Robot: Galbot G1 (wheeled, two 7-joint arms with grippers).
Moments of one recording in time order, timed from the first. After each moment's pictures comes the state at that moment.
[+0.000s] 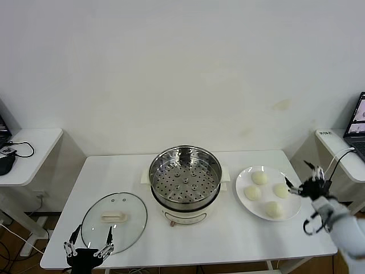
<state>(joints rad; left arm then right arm) 1.96 -1.40 -0.64 -2.31 0.05 0.10 -0.12 -1.19 0.73 0.61 1.74 -0.23 -0.13 -0.31</state>
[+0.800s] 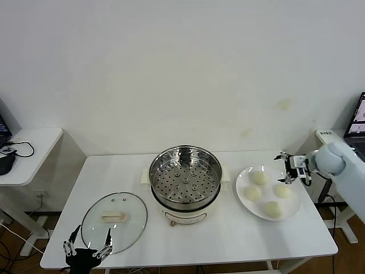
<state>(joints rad) 1.94 -1.39 -0.67 -2.28 0.08 0.12 -0.09 -0.20 0.63 -0.38 1.18 -0.29 0.02 -0.96</state>
